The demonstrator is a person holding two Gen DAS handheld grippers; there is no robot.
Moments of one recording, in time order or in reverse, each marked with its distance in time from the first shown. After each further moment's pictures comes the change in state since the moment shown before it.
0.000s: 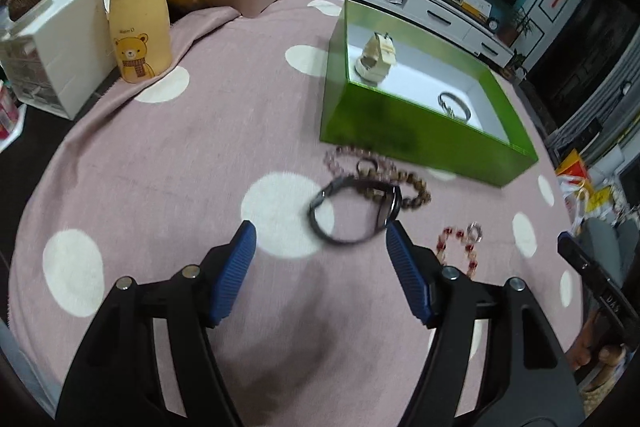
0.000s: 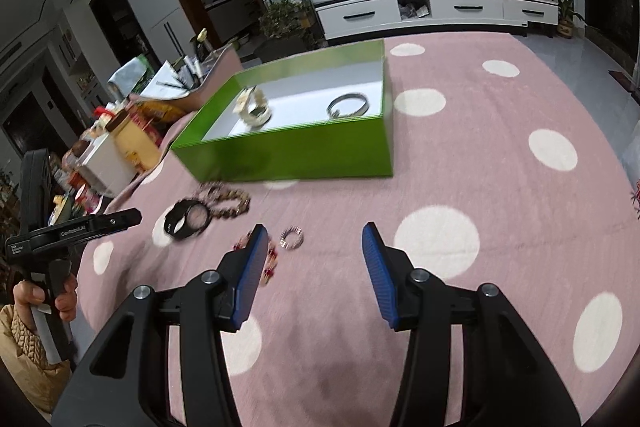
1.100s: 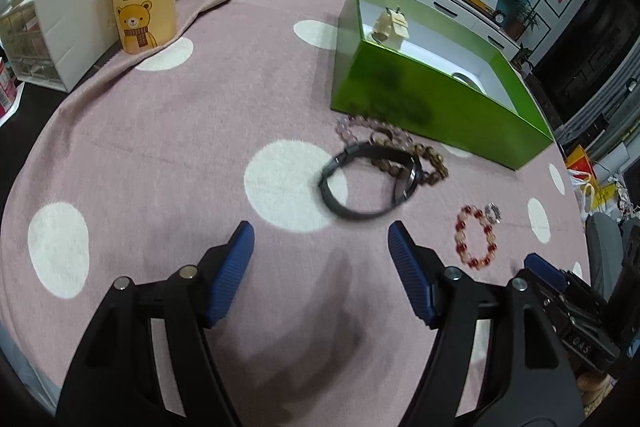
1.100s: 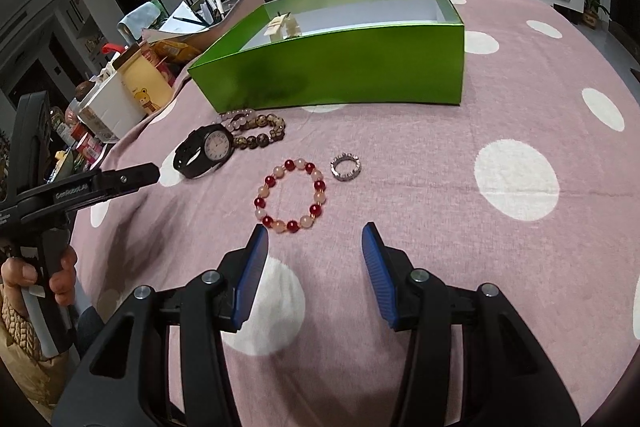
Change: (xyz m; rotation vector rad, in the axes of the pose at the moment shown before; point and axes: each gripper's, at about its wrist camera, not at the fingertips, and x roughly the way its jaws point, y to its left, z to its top) left arm 0.022 0.011 -0.011 -0.029 0.034 0.003; right arm 0.048 0.037 -0.034 -0.049 0.136 0.032
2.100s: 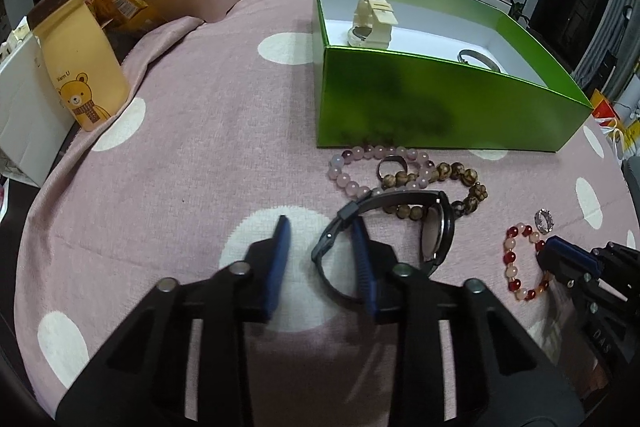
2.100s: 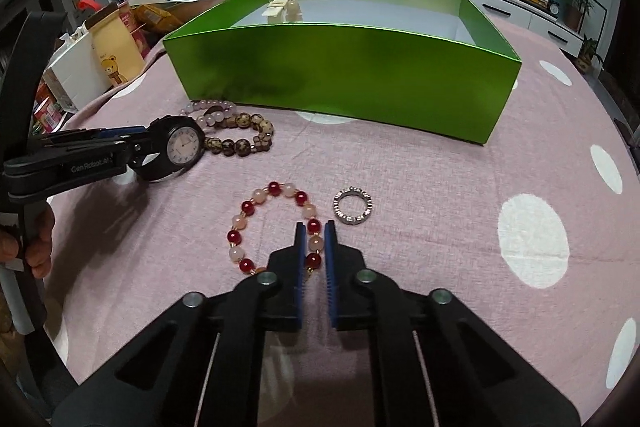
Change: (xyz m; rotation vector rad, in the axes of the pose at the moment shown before) left arm 0.049 -0.025 0.026 0.229 -0.025 0.093; right arm 0.045 0.020 0.019 -0.137 0.020 -0.159
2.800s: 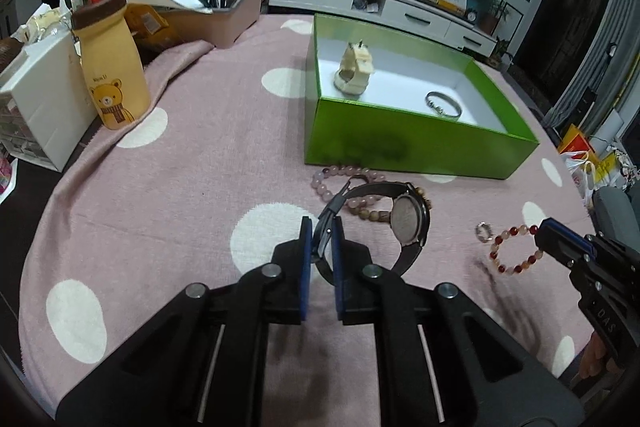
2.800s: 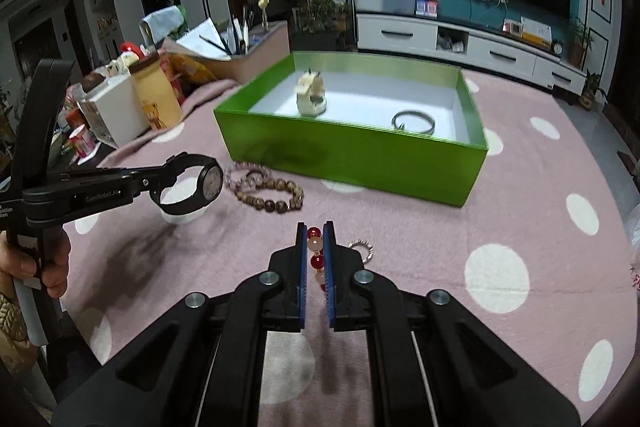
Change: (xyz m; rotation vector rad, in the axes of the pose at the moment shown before) left arm -0.066 0.007 -0.011 -0.079 -0.099 -0.094; right arm -0.069 0.009 0.012 -0.048 -0.185 0.041
